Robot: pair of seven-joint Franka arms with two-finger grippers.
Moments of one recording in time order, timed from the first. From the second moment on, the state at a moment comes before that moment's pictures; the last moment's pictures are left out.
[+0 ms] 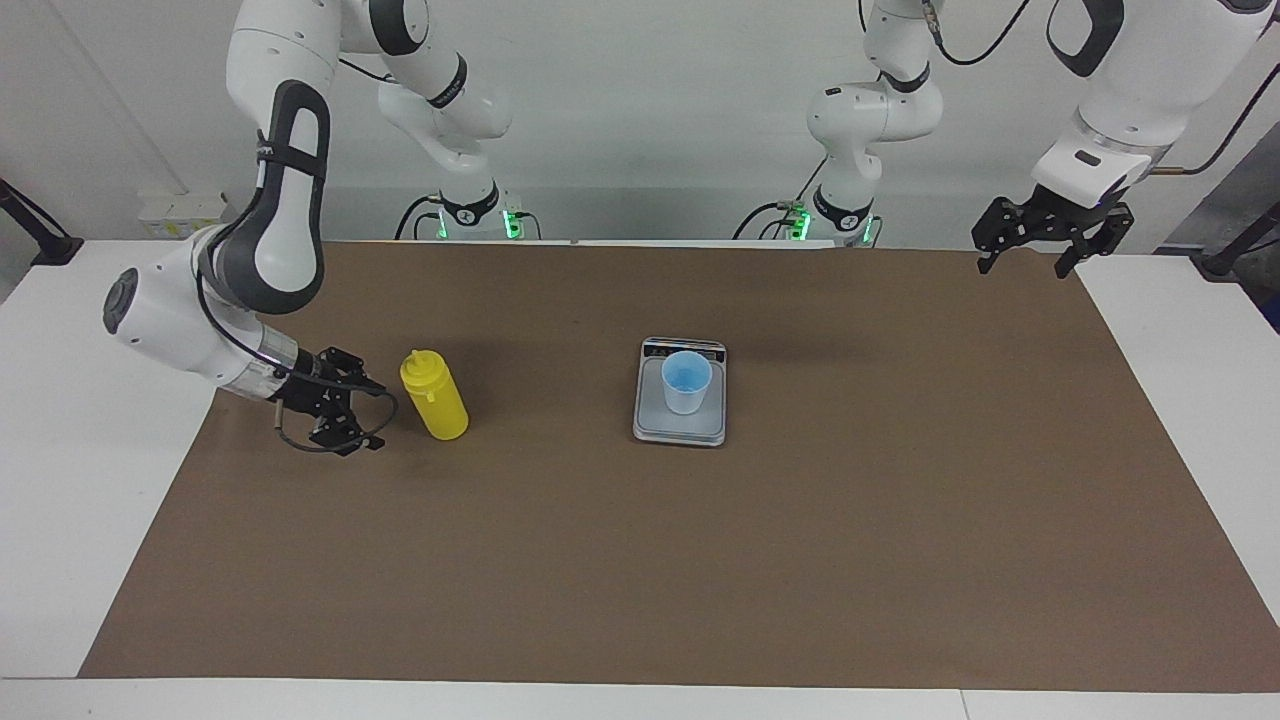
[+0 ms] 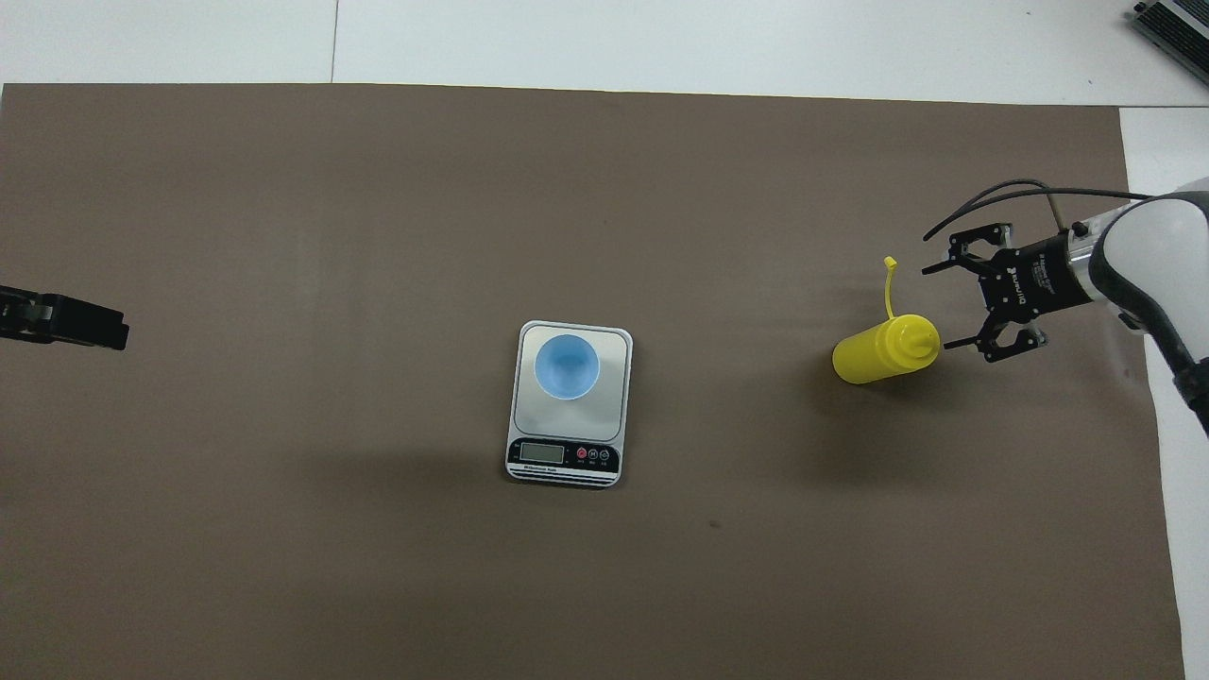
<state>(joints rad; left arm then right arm) 0.04 -0.07 -0.09 -1.65 0.03 1.58 0.12 -0.20 0.38 0.00 -1.74 0.49 1.86 0.95</state>
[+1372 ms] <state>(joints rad) 0.03 -0.07 -0.09 -1.65 0.01 1.59 0.12 0.02 0.26 0.02 -1.86 0.59 1.97 1.21</state>
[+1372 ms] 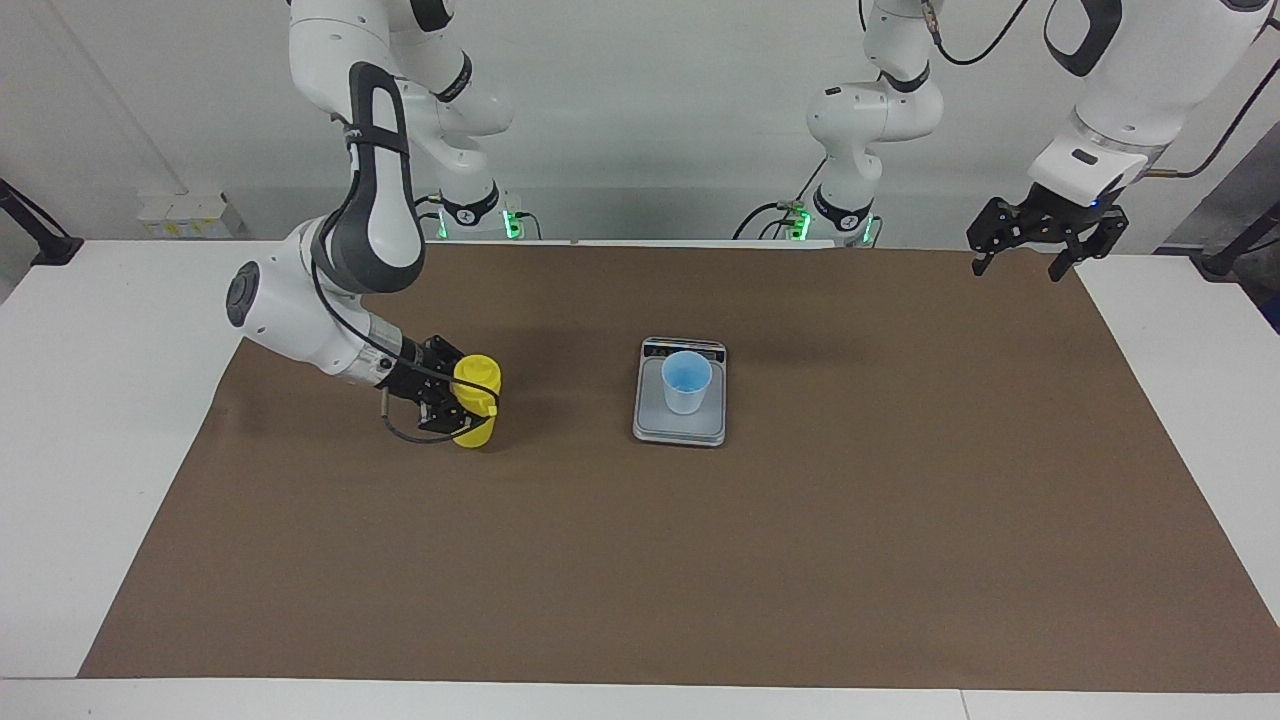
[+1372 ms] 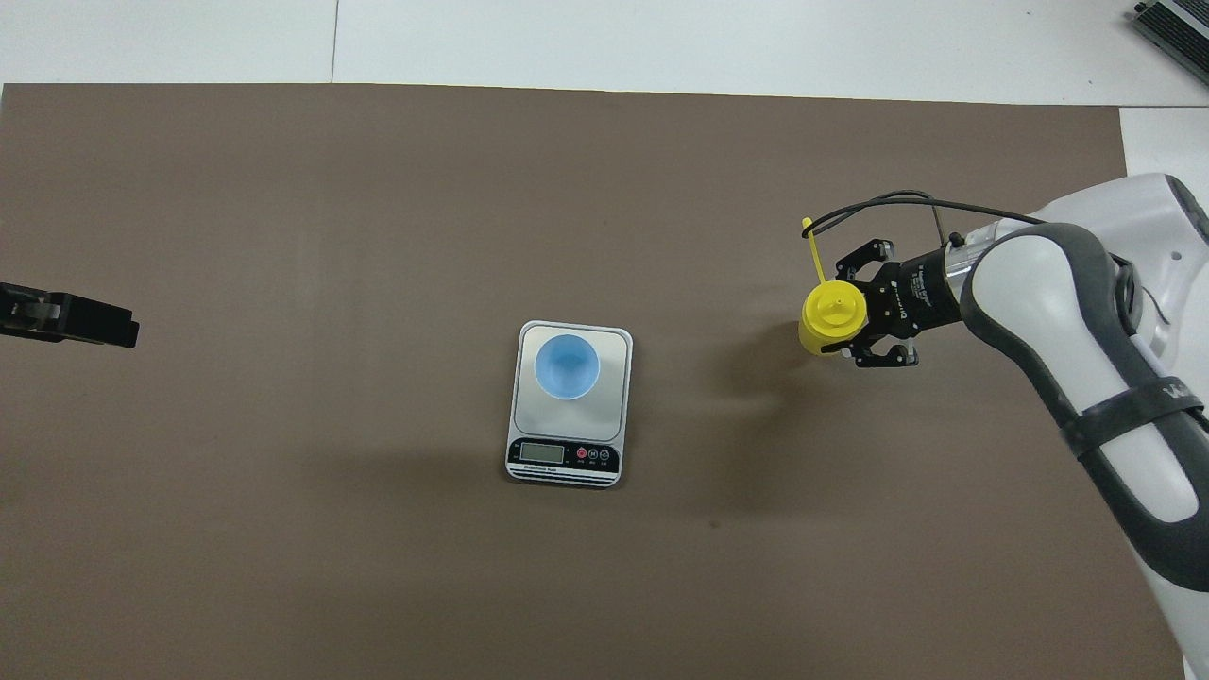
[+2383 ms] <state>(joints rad) 0.03 -0.07 -0.09 -1.66 0.01 1.59 0.12 0.43 0.32 0.02 -1.65 -0.37 2.22 1.86</state>
